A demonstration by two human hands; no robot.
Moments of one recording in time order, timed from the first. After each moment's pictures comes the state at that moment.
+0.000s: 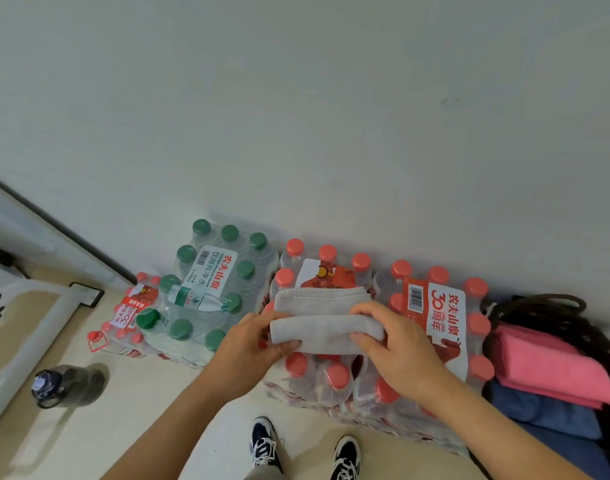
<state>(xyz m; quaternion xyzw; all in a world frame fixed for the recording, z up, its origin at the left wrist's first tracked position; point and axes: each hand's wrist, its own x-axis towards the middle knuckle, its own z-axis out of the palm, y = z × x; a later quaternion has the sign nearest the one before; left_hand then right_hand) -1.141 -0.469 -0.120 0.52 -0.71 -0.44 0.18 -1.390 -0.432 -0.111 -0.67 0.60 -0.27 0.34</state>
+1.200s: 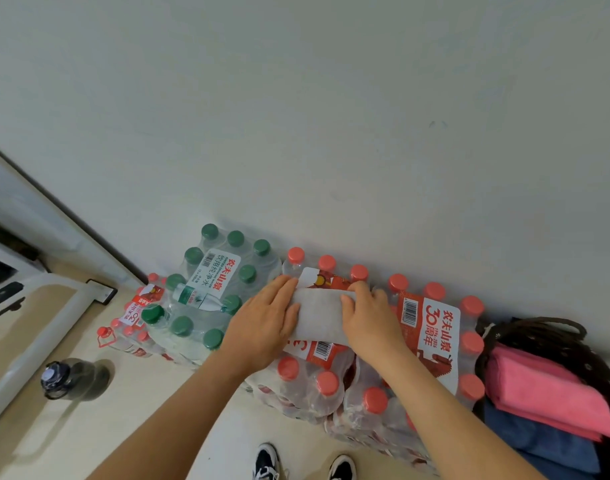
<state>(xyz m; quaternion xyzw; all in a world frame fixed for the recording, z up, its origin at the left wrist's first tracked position) -1.173 -0.496 -0.140 0.56 -0.81 -0.16 0.09 -1.369 -0.483 -0.115 -0.60 0.73 -0.14 0.29</state>
